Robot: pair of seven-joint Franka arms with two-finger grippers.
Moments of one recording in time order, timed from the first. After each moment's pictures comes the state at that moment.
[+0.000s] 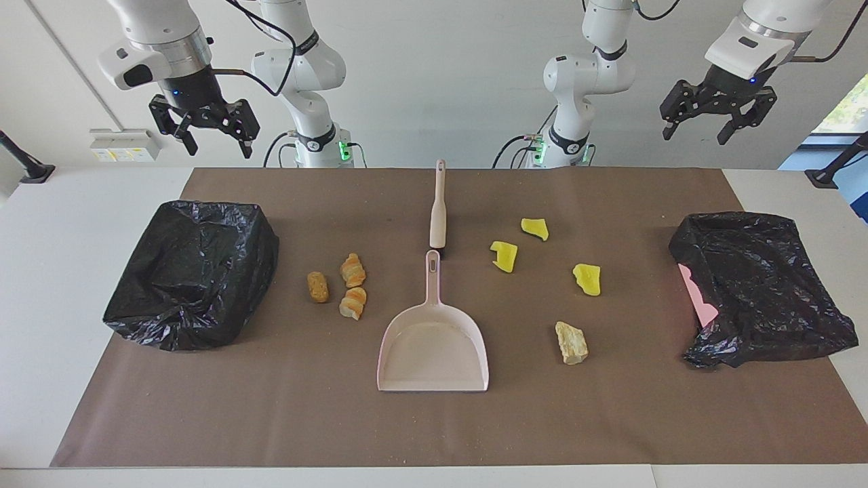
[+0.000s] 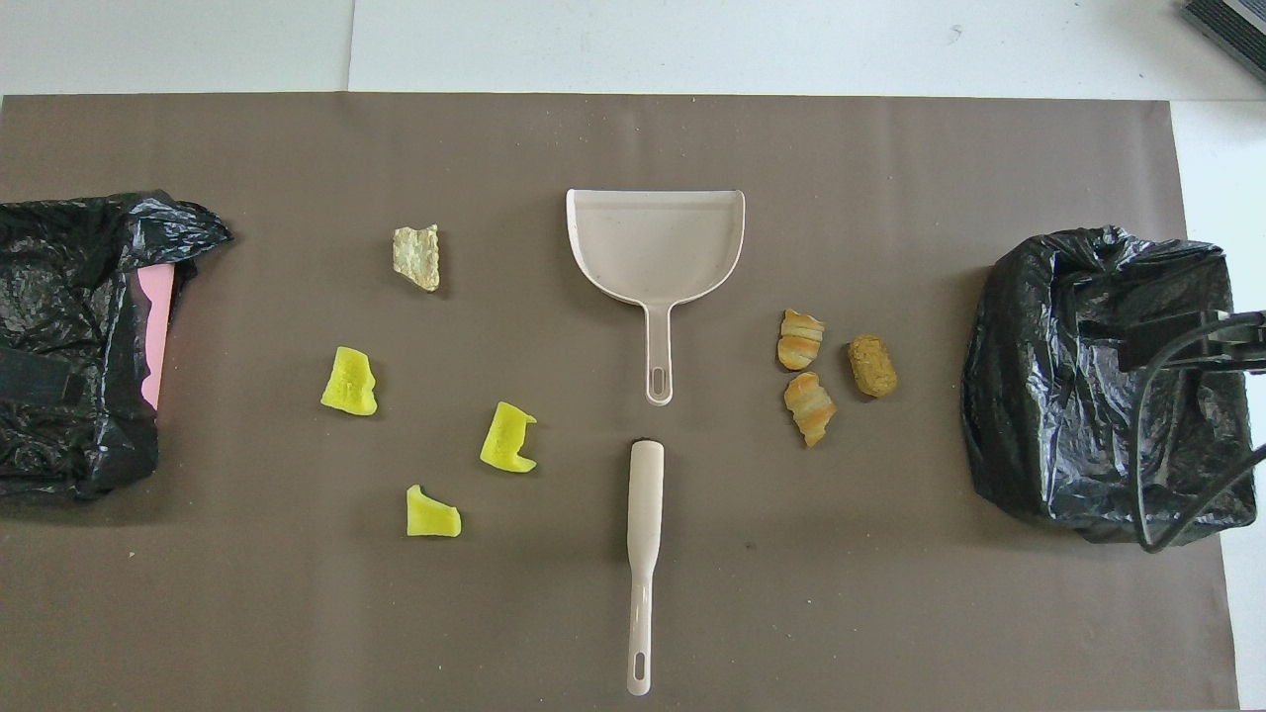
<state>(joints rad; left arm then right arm) -0.02 -0.07 -0.05 -1.45 0.01 1.34 0.12 0.03 -0.08 -0.01 -1.55 -0.04 1.48 0.04</state>
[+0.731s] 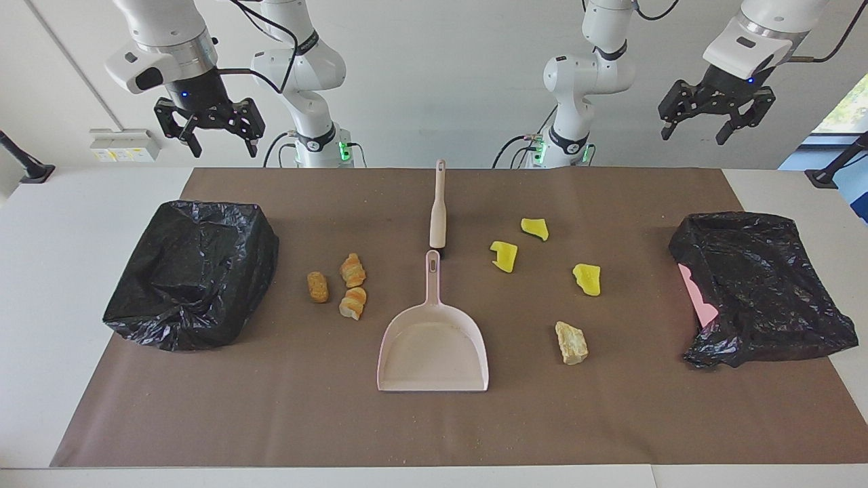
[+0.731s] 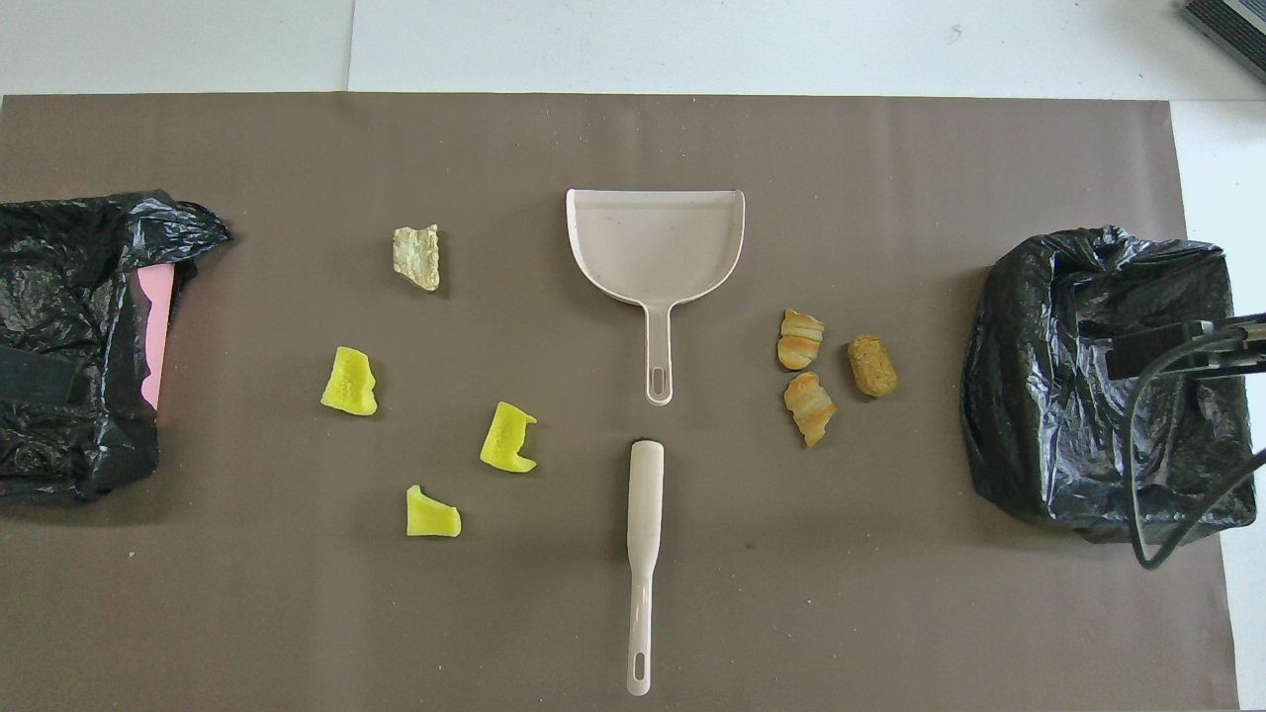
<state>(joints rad) -0.02 -0.07 -0.06 -1.45 0.01 1.34 0.12 0.03 -0.08 0.00 -1.56 -0.04 1.48 0.00</state>
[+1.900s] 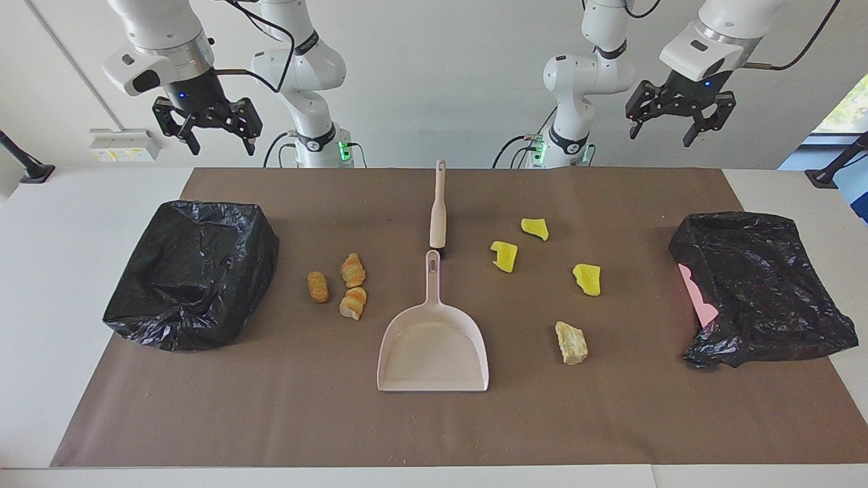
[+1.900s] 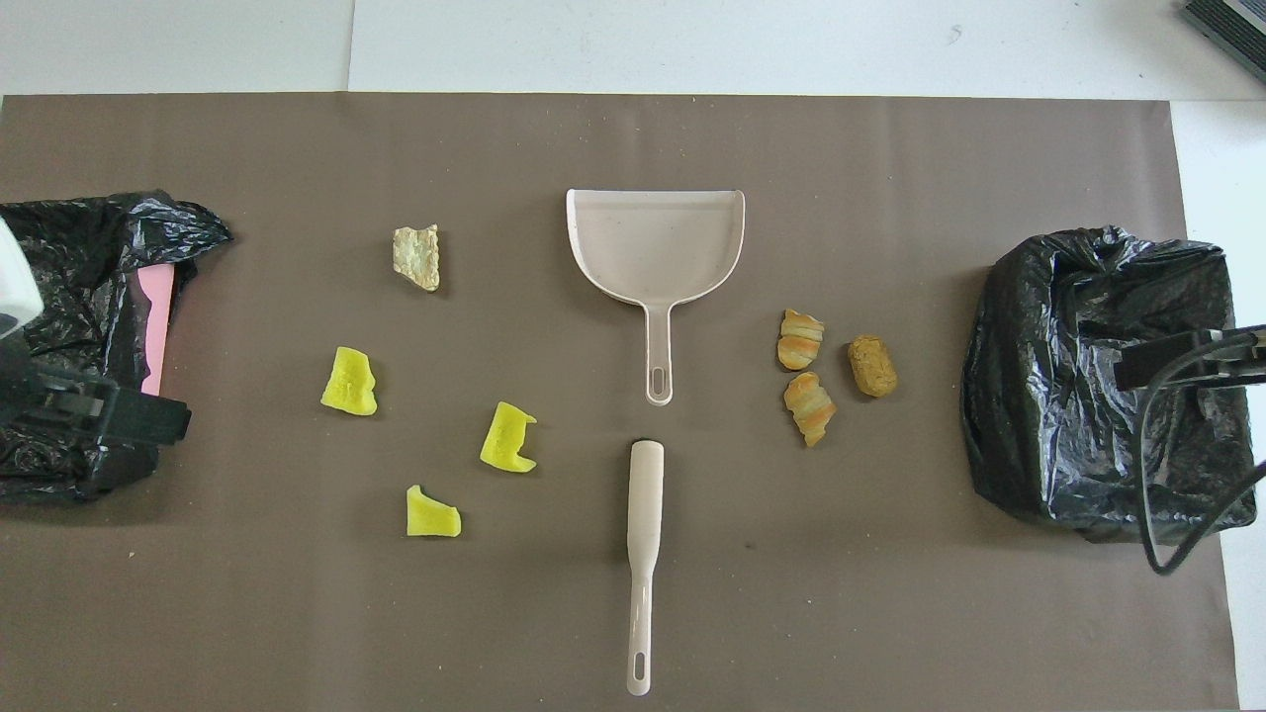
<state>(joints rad) -0.05 -0.12 -0.15 -1.56 -0.02 1.38 0.08 0.03 -0.08 -0.01 -1.56 -0.04 1.45 0.00</state>
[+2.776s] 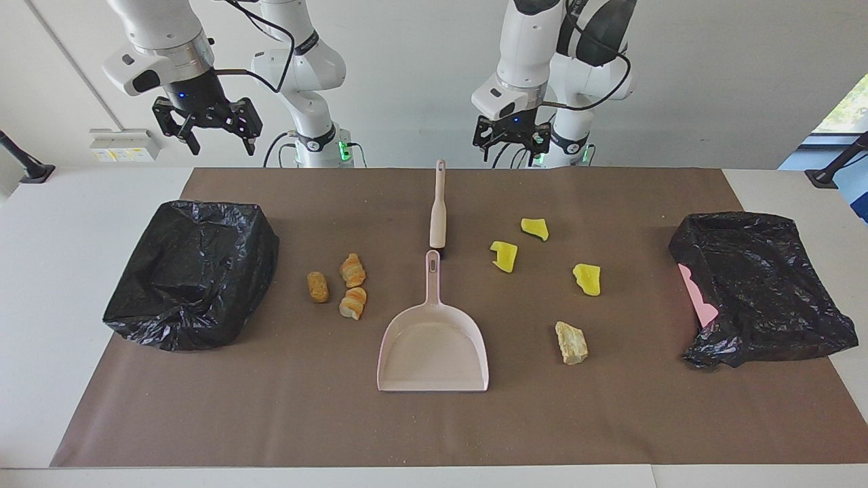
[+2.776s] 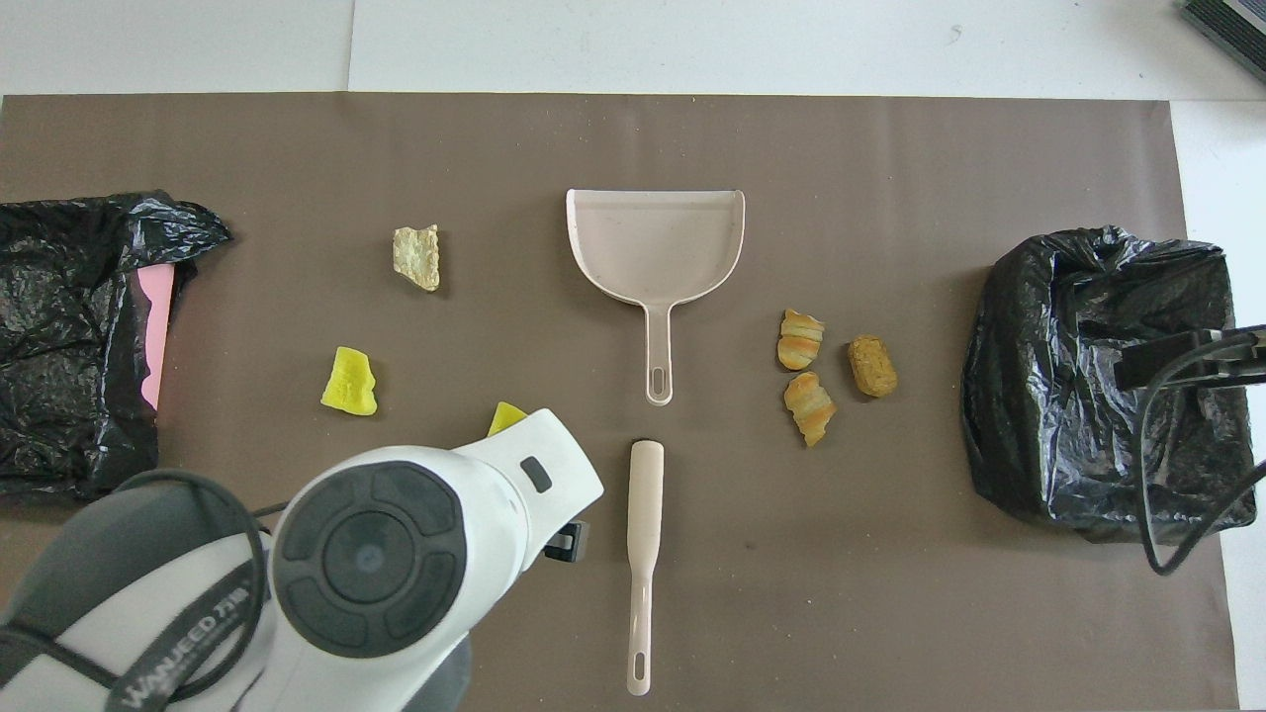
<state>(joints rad) -0.53 -0.17 -0.20 -1.98 -0.03 1.78 -0.47 0.03 -0.08 -0.01 -1.56 -0.04 1.45 0.00</state>
